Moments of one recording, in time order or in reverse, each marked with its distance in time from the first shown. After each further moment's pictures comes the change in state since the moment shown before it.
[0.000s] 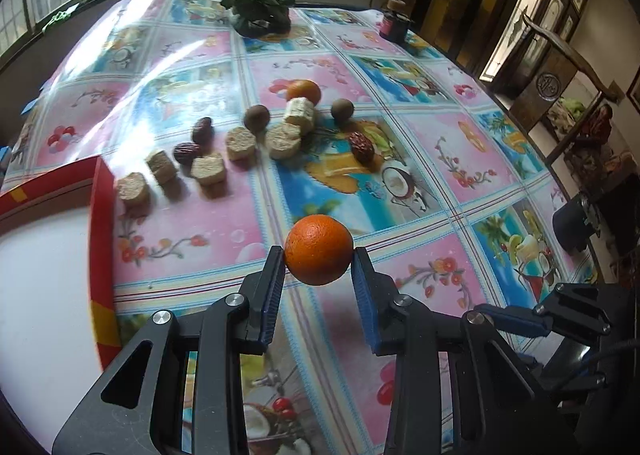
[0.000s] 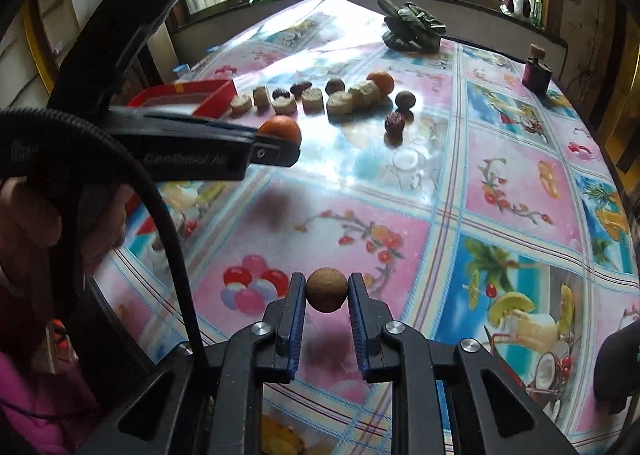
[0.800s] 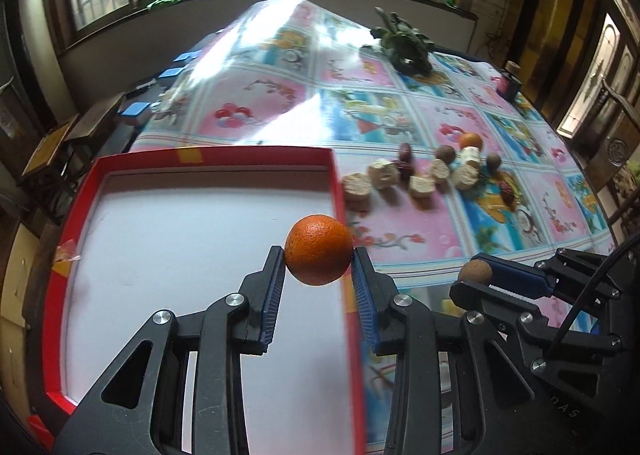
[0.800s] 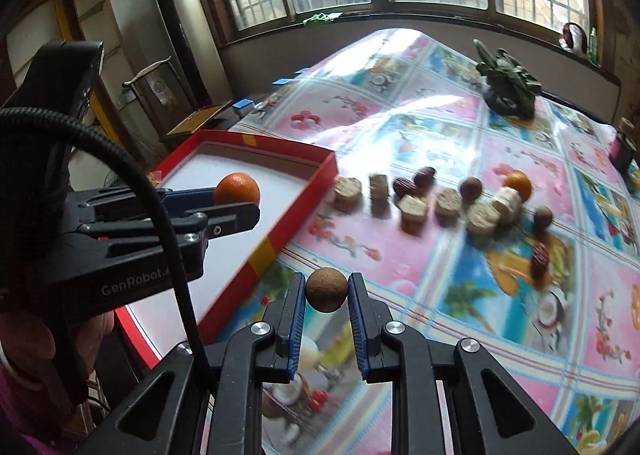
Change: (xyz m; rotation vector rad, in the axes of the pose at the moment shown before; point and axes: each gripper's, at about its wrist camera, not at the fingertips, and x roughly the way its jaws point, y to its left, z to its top) left arm -0.068 0.120 -0.023 -0.197 -0.082 0.257; right arm 0.060 0.095 0.109 -0.082 -0.083 0.151
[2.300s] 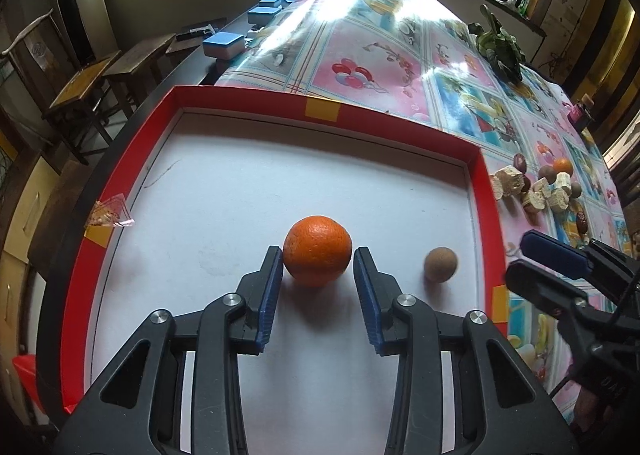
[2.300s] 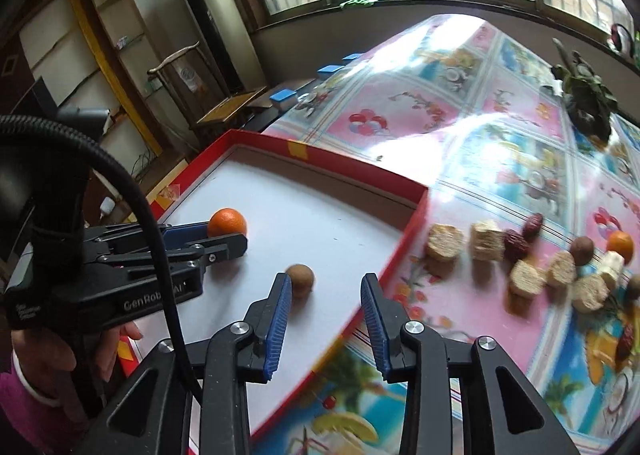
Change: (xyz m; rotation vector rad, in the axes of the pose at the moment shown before) left arm 0.030 0.093 -0.004 -0.184 0.105 0.074; right arm 0.073 0.030 0.049 -0.021 0.023 0.124
